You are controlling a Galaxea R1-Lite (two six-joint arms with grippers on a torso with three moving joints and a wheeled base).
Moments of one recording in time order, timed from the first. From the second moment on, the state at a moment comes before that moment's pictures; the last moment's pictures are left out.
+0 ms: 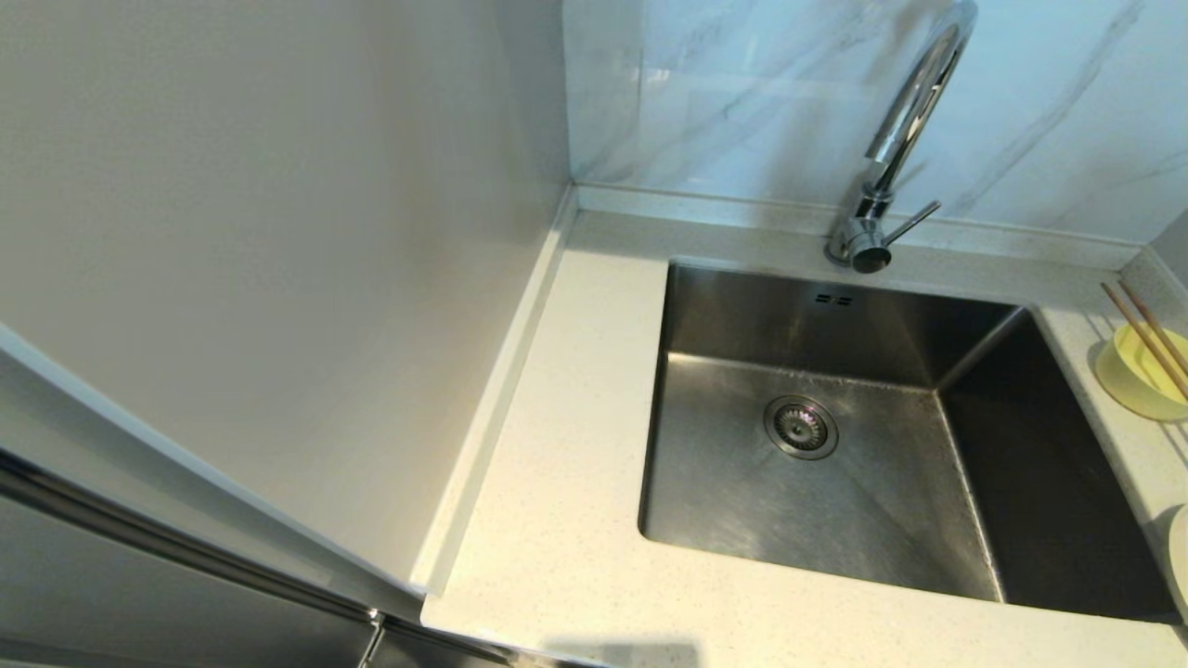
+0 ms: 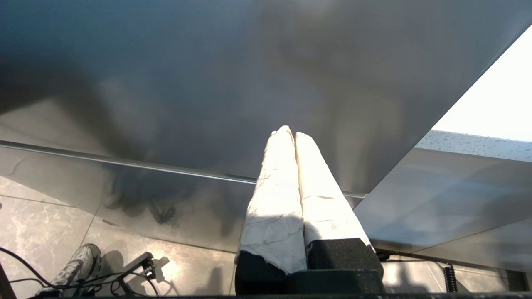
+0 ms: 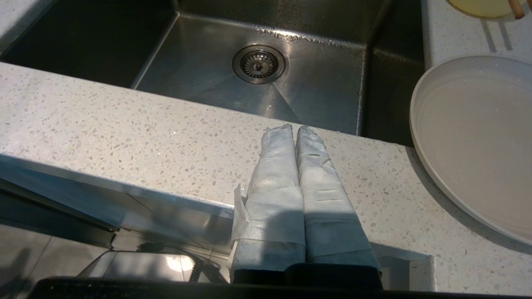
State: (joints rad) left arm 0.00 0.00 0.00 0.00 0.00 0.00; right arm 0.00 0.00 0.00 0.02 -0.01 0.02
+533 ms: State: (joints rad) left arm 0.00 0.00 0.00 0.00 0.00 0.00; right arm 0.00 0.00 0.00 0.02 -0.02 0.02
